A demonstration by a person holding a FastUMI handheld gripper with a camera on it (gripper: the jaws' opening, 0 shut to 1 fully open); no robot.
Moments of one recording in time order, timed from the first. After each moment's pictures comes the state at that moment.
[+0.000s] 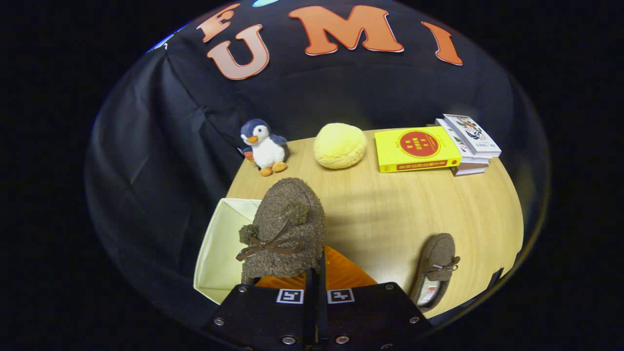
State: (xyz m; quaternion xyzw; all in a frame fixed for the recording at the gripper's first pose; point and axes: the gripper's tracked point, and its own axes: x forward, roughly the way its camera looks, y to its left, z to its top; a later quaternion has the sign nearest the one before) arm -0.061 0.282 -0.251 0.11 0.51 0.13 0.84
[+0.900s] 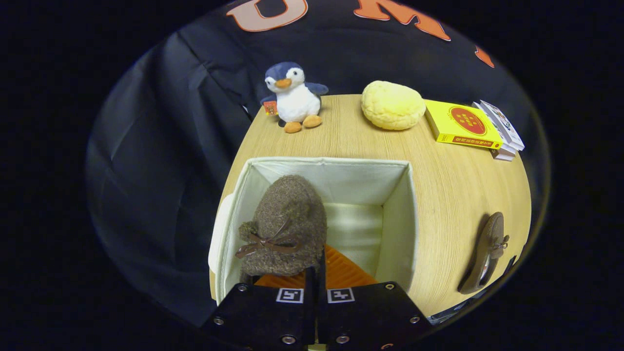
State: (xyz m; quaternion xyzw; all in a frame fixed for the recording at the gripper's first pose) arm -0.083 0.427 -0.340 0.05 0.60 0.11 0.79
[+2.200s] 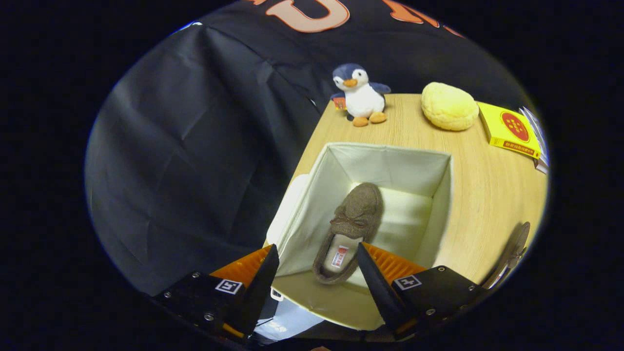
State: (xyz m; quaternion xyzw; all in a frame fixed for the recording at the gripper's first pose) arm -0.125 0.432 -0.244 0.14 0.56 0.31 0.76
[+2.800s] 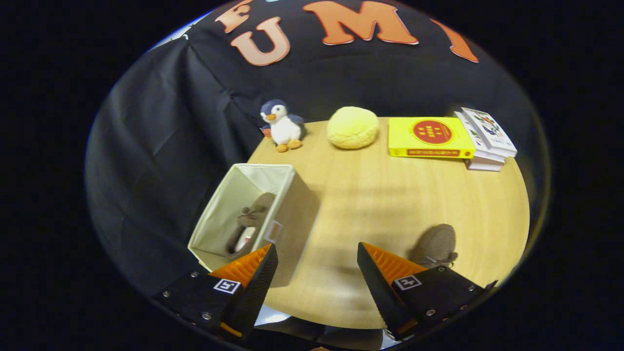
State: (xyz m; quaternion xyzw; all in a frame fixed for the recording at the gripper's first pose) arm -0.115 0.199 -0.283 0.10 0.53 0.19 0.82
